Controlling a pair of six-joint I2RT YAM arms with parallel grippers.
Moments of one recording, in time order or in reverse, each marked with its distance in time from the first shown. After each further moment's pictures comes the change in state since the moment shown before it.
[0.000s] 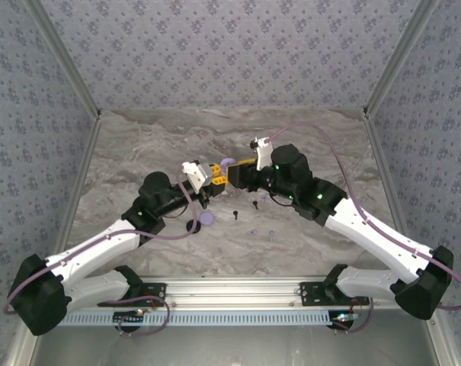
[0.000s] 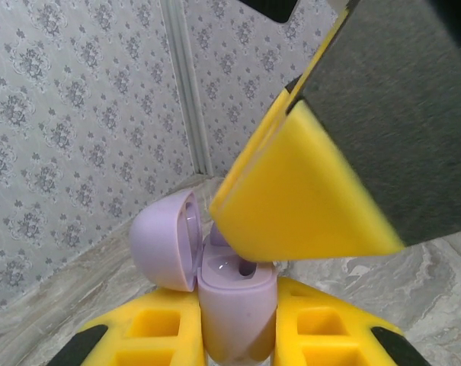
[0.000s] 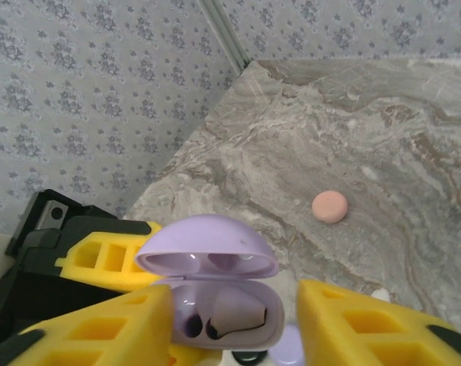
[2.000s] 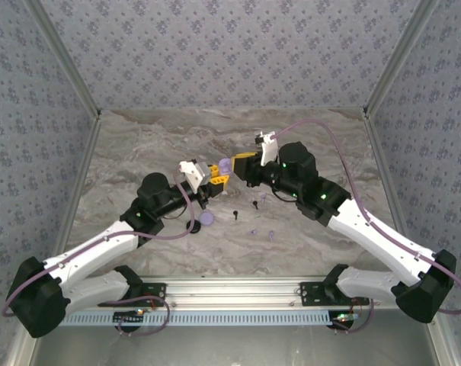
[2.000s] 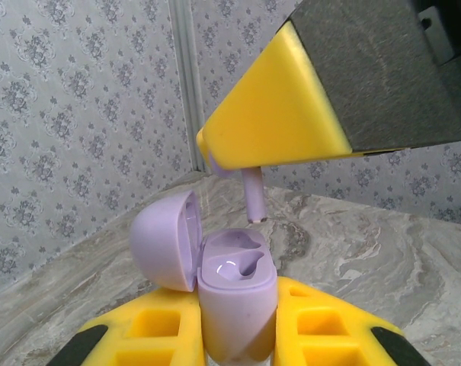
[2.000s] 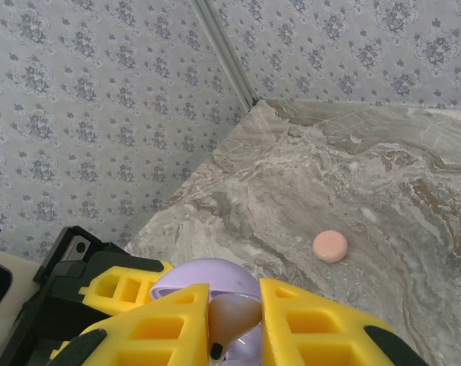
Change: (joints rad) left arm 0.003 -0.019 -0.007 -0.013 -0.007 -0.056; right arm -0.029 -0.018 -0.019 0.103 -0.004 -0.035
